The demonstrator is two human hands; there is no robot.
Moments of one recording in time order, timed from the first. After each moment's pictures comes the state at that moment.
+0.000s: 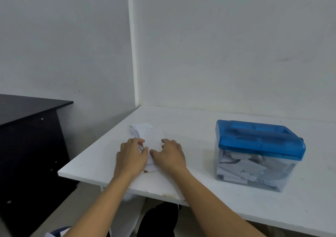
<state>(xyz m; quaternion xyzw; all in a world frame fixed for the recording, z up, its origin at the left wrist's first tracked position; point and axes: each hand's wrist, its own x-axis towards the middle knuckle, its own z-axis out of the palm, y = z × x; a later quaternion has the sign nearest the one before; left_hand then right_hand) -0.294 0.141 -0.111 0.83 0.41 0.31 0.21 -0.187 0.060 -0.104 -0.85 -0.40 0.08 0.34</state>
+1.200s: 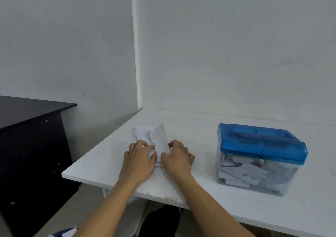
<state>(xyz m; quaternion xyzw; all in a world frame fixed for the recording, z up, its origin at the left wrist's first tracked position) -0.292 0.138 -0.117 0.89 0.35 0.27 0.11 -0.187 0.050 -0.102 -0.86 -0.35 0.02 0.37</state>
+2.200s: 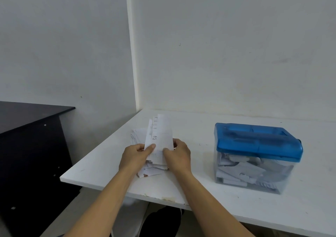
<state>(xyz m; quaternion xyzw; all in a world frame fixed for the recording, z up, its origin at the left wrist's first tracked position) -0.290 0.138 -0.095 0.72 0.39 0.33 0.47 -0.192 0.033 -0.085 -0.74 -0.31 0.13 0.58</state>
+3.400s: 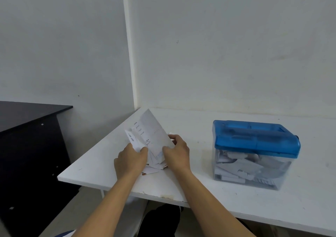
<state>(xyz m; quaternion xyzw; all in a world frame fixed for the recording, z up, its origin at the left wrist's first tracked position) -0.287 0.131 -0.107 0.75 0.51 0.32 0.26 -0.191 0.026 -0.085 -0.72 -0.31 0.16 0.60</state>
